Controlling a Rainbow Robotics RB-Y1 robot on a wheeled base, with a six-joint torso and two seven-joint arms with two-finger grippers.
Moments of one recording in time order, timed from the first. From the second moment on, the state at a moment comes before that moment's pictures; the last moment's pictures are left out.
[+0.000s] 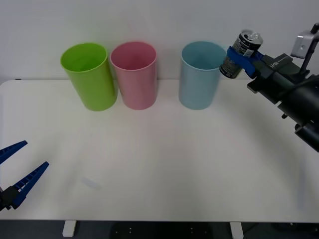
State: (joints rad) right arm -0.24 -0.54 -0.07 -1.78 1.20 -0.56 -0.47; left arm 0.35 0.40 0.52 -1.66 -0.96 -1.22 0.00
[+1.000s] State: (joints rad) right arm -0.73 -0.35 -0.07 -1.16 1.52 -0.44 -0.44; left arm 0.35 0.40 0.52 -1.66 -0.96 -1.22 0.00
